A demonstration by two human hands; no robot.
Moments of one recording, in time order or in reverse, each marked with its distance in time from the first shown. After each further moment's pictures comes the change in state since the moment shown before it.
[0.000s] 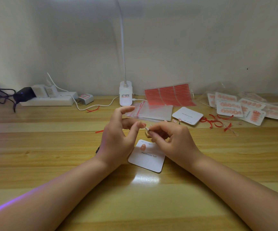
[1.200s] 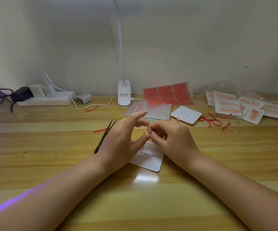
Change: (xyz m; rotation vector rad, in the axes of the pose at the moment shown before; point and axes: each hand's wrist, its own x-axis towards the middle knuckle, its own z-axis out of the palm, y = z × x) left_hand -0.001 0.005 -0.002 0.249 -0.238 0.258; right_hand 0.000 -0.002 -0.001 -0.214 -0.002 0.055
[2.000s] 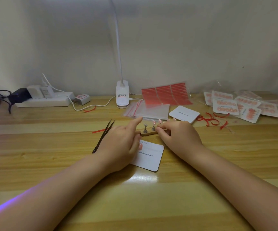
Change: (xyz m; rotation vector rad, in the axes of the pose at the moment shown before) left_hand -0.002 -0.010 0.004 0.258 -0.263 -0.221; right_hand 0.007 0.021 -0.009 -0.301 -0.123 0.234
